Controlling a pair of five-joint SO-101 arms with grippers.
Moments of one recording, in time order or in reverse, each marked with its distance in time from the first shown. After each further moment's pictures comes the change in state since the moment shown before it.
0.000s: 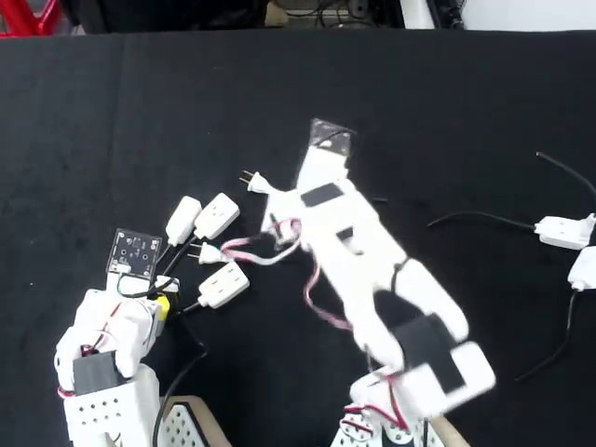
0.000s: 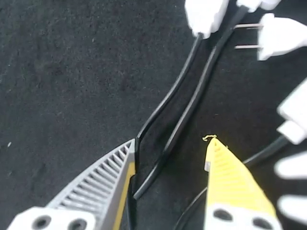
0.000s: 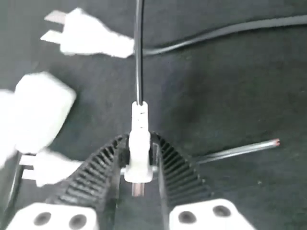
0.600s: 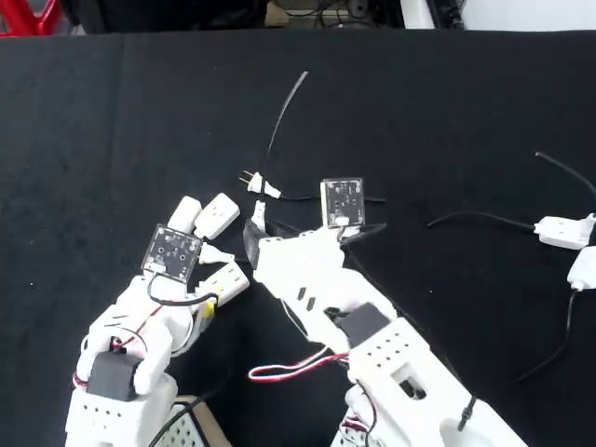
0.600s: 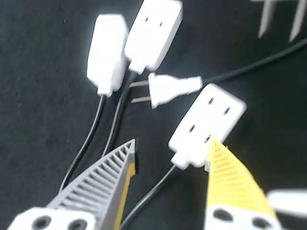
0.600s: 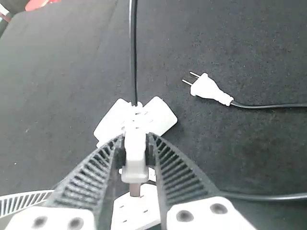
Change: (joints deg) left arm 24.4 0.0 -5.8 0.0 16.9; right arm -7.0 -50.3 45.1 -36.2 5.0
